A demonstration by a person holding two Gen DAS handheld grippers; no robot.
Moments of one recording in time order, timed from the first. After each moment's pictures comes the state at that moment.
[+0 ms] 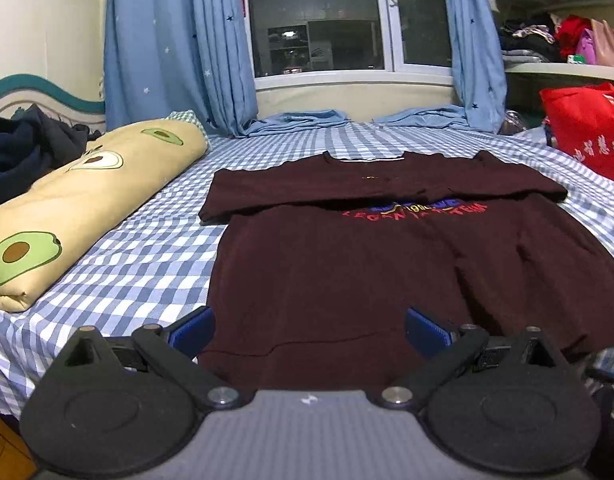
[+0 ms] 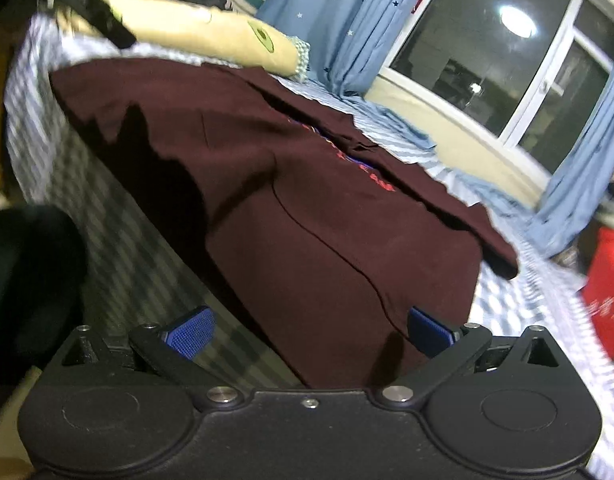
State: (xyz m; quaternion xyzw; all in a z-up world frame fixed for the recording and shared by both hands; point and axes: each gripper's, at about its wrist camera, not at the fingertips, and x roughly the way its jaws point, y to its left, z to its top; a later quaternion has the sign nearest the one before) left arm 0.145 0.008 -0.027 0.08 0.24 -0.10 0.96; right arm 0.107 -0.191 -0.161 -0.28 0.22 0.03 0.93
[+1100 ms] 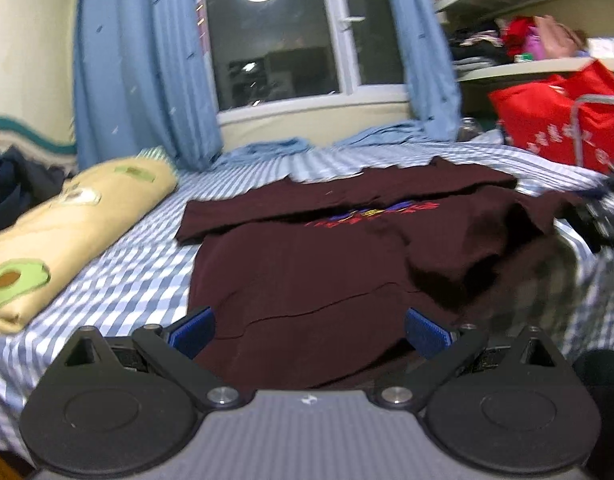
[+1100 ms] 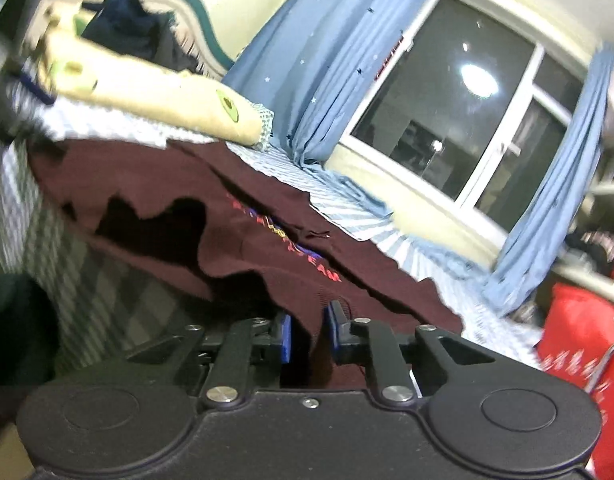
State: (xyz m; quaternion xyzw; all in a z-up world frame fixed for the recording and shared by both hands) left arm 0.091 0.004 -0.040 0.12 0.18 -0.15 0.96; right arm 0.095 -0.197 -0.092 -0.23 0.13 0.03 0.97
